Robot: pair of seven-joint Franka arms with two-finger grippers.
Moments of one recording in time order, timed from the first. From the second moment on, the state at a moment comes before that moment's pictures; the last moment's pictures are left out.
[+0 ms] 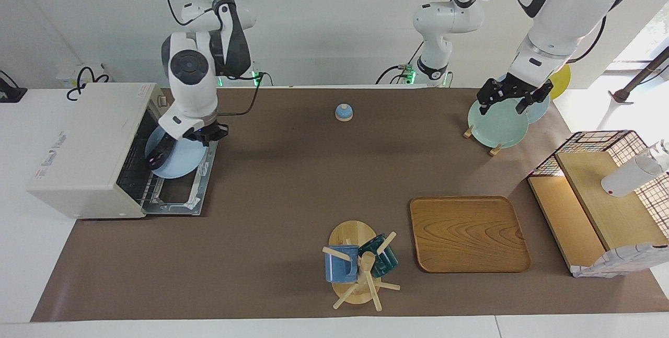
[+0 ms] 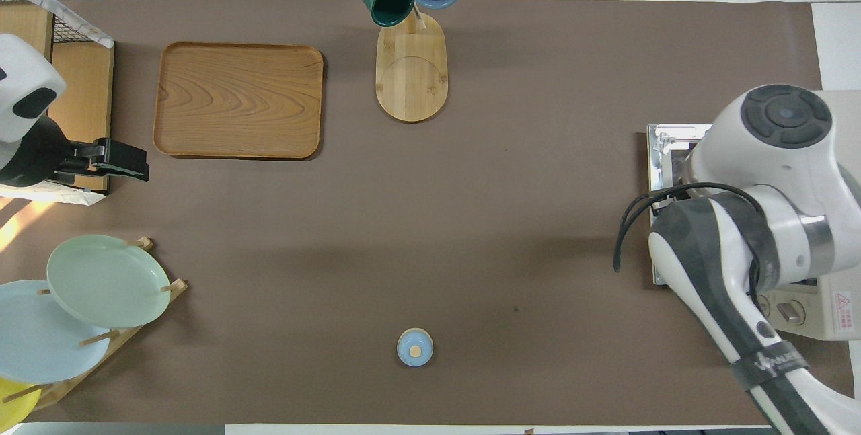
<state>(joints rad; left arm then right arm) -0.03 -0.05 -0.09 -1.71 -0.02 1.62 -0.08 0.07 0.02 0.00 -2.05 -0.22 1.86 0.04</state>
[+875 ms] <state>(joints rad) -0.02 -0.05 -0.09 -1.71 -0.02 1.62 -0.08 -0.09 0.01 0.01 -2.15 -0.26 2.07 -0.10</state>
